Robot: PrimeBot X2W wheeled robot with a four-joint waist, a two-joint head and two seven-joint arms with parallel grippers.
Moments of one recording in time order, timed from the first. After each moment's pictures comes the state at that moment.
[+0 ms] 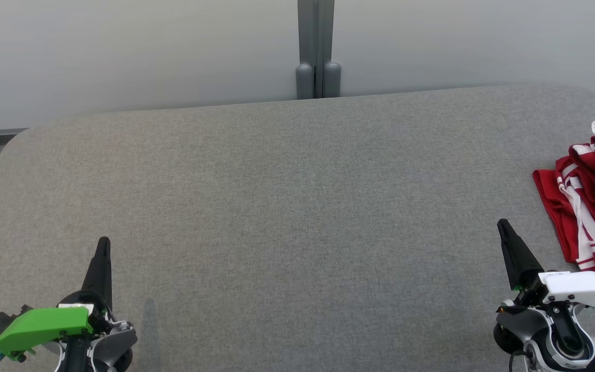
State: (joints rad) left arm -0.10 0.05 0.11 0.25 -1.61 -0.13 0.11; right arm -0.11 -0.05 -0.11 0.24 1.61 0.13 0.11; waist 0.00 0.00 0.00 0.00
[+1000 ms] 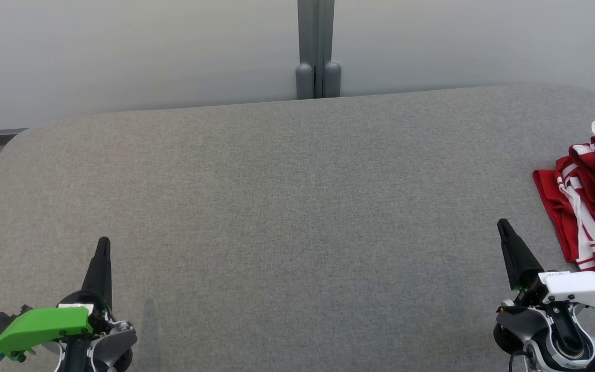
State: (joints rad) left arm -0.10 0.05 0.11 0.25 -1.61 -0.13 0.11; right arm -0.11 -0.05 -0.11 0.24 1.61 0.13 0.11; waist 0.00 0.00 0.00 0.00
